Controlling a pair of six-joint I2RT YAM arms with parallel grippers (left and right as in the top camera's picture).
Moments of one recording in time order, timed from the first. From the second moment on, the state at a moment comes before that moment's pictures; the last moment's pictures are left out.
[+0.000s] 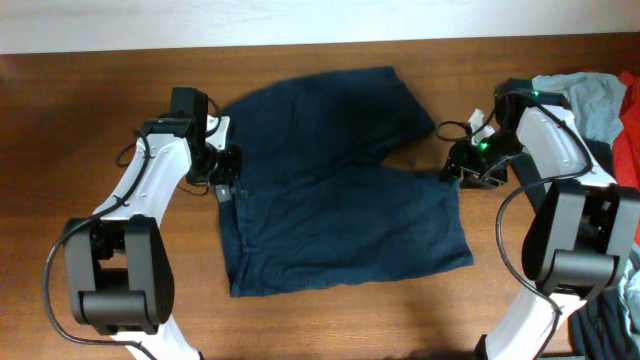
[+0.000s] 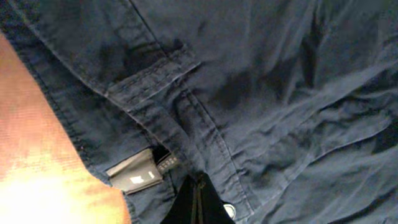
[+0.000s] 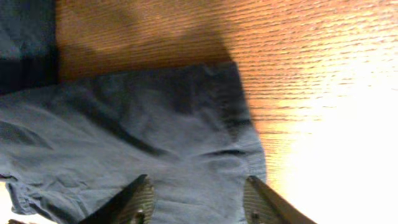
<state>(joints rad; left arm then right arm) -0.05 1.91 1.40 -0.85 0.22 -0.06 -0.16 2.02 1.55 -1.17 -0.36 0.03</state>
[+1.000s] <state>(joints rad) -0.05 1.77 1.42 -0.90 0.17 -0.06 -0.16 2.02 1.33 -0.95 -0.26 0.12</state>
